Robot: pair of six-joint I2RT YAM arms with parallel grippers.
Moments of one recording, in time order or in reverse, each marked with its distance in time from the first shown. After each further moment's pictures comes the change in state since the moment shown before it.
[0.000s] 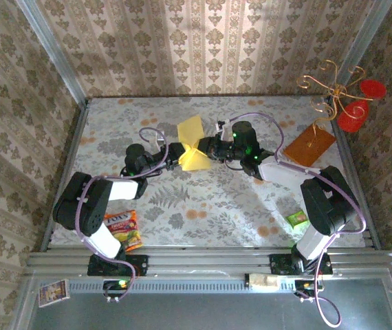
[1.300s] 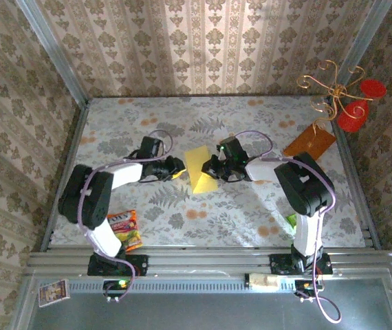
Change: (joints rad) left arm 0.000 0.037 0.267 -1.112 -0.255 0.519; right arm 0.016 0.230 0.006 -0.226 0.129 -0.091
